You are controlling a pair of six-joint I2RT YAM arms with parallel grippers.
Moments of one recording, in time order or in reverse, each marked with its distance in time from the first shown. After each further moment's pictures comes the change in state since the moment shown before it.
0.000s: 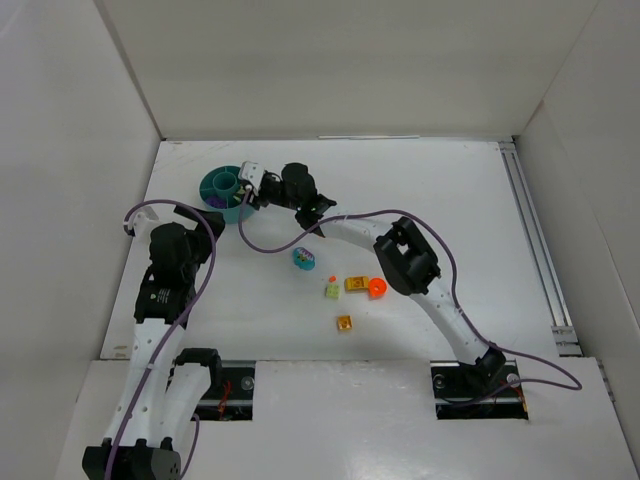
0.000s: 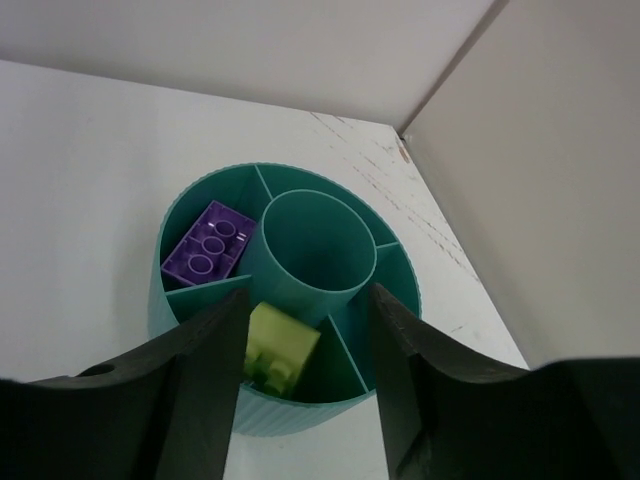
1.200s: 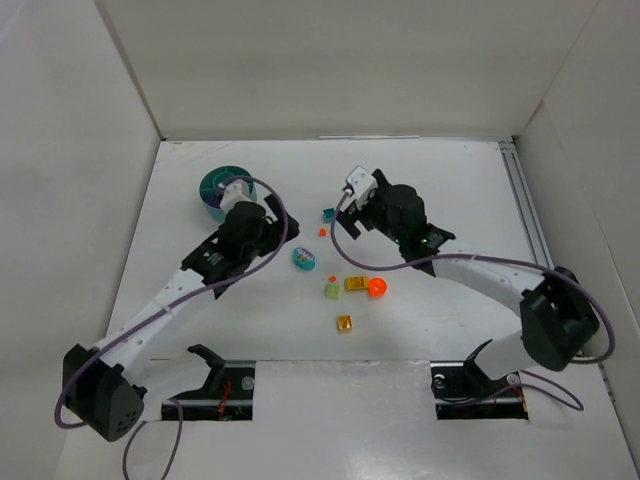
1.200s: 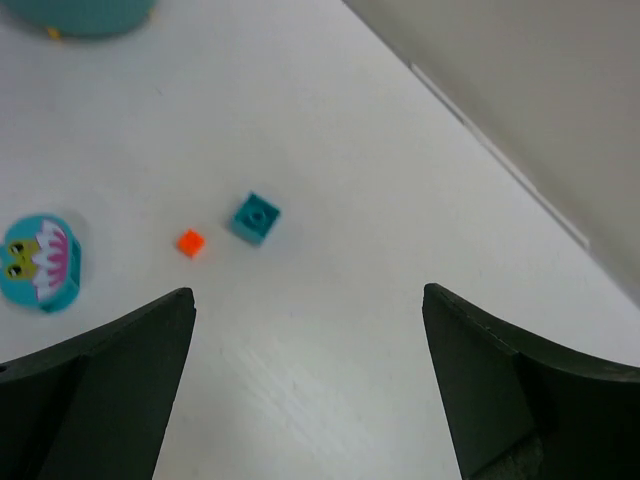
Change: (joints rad) left arm -0.495 0.337 0.171 -0.006 -0.094 0.087; right arm -0.143 -1.057 -1.123 -0.170 0.410 0.082
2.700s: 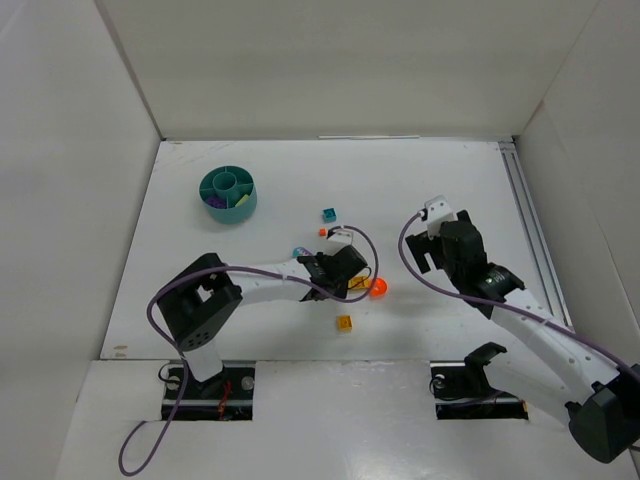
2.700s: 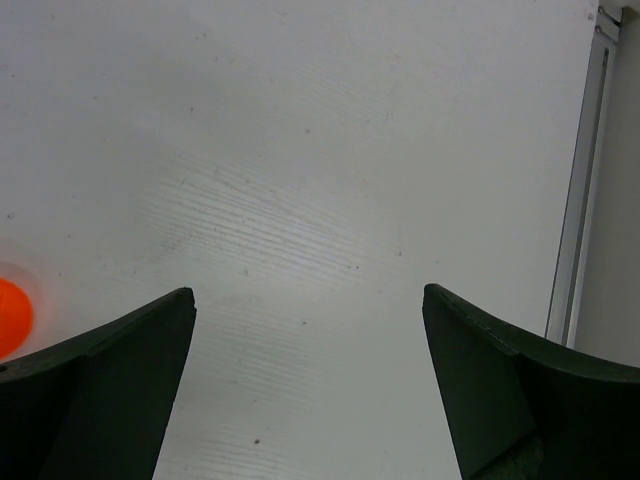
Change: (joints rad) left arm -0.487 0.681 0.126 0.073 -0.134 0.183; right arm -0.173 -0.577 -0.314 -0.588 0.385 0.160
